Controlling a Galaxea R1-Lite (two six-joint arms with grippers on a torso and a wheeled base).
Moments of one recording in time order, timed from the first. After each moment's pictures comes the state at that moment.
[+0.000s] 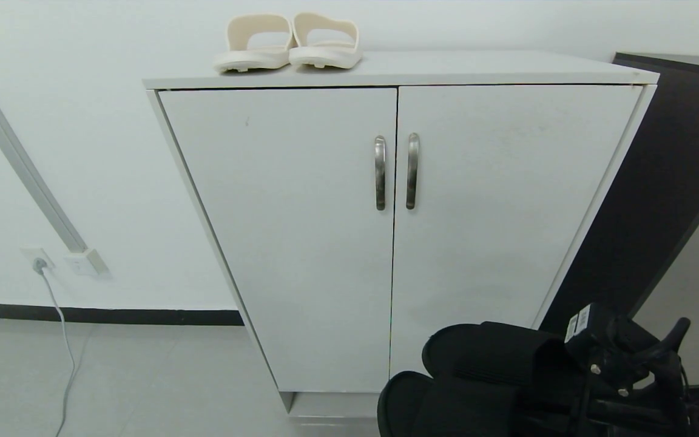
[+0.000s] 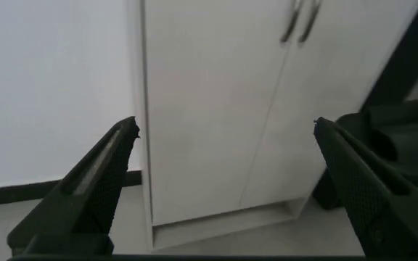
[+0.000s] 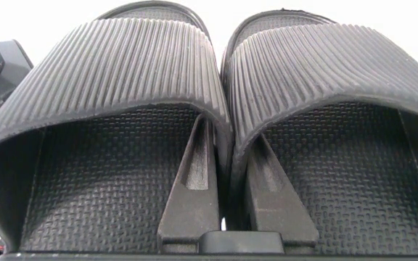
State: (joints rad) left arm -0.01 0.30 -0.29 -0.07 -0.29 -0.11; right arm 0.88 1.32 -0.44 -0.46 0.05 0.04
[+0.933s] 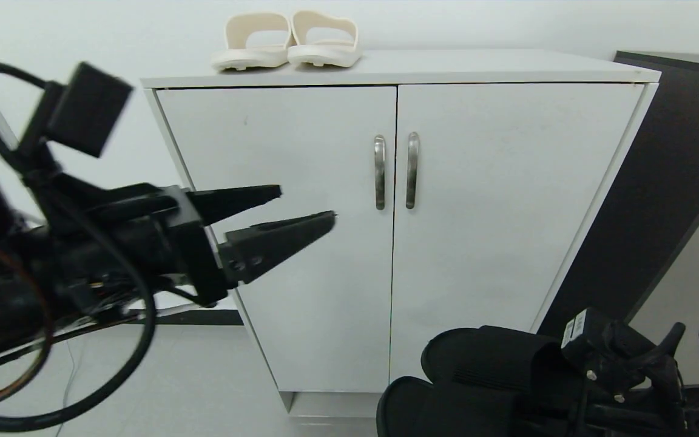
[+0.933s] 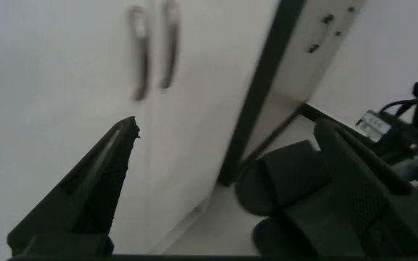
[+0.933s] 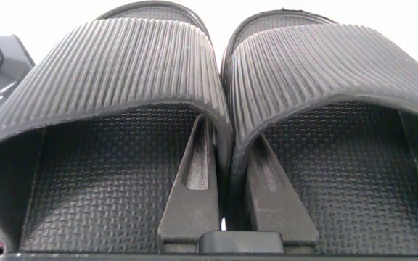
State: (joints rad) left arm -0.58 1.29 -0.77 -0.57 -0.34 -0.09; right arm 0.89 1.33 -0.44 -0.46 0.05 0.04
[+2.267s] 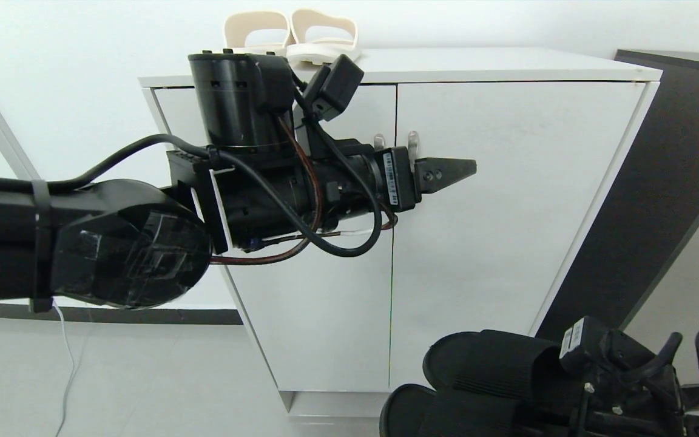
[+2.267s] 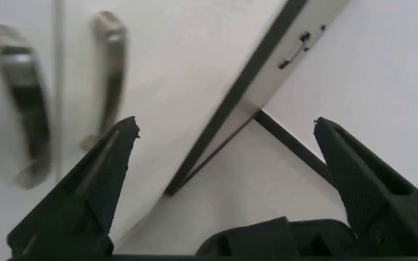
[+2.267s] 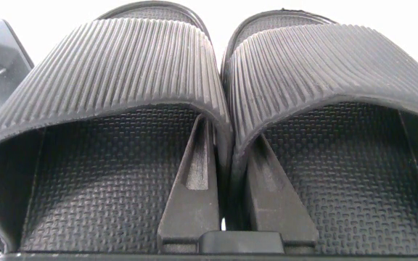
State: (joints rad) left arm -0.71 1.75 -1.29 -0.46 -0.30 -0.30; right arm 0.89 1.33 -0.42 -0.46 0.05 0.01
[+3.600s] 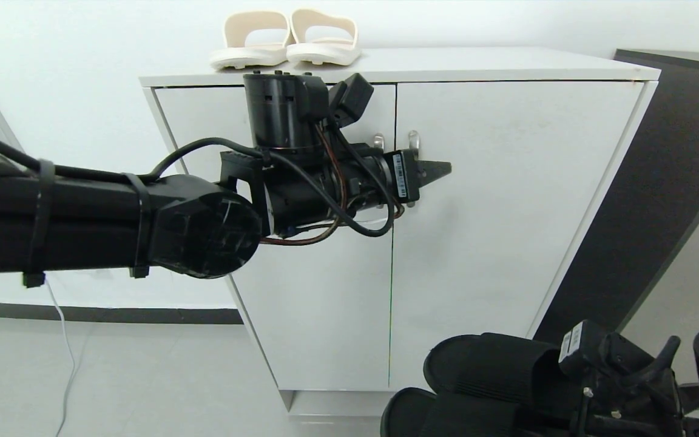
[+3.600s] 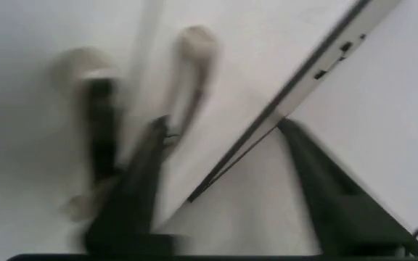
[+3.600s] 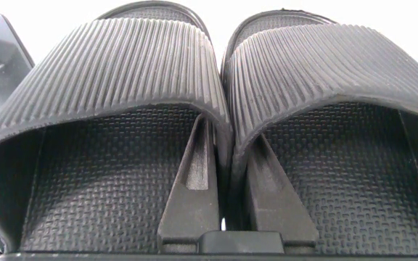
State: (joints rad) left arm -0.67 1.88 -1.42 -0.43 -0.25 -0.29; right arm 0.89 1.33 -0.42 -0.46 0.05 0.00
